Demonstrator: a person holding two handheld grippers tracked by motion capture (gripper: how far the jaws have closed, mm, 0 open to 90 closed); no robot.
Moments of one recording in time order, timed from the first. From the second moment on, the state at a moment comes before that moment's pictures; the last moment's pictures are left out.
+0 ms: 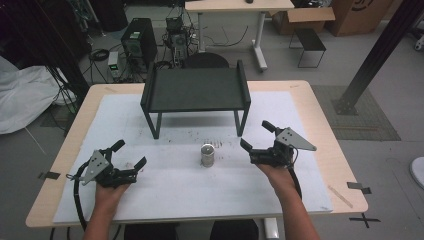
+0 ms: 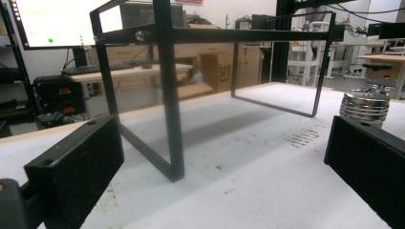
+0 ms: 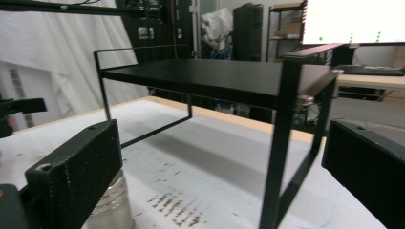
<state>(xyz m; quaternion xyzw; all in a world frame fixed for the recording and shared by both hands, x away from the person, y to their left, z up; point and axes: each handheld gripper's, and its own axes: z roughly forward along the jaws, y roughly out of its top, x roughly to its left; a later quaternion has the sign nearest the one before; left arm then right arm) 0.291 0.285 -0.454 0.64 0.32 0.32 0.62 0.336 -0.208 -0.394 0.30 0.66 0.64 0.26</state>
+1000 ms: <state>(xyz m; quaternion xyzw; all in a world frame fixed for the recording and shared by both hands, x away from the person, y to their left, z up) 0.291 0.285 -0.453 0.64 0.32 0.32 0.62 0.344 -0.168 -0.392 0.26 0.71 0.63 0.18</state>
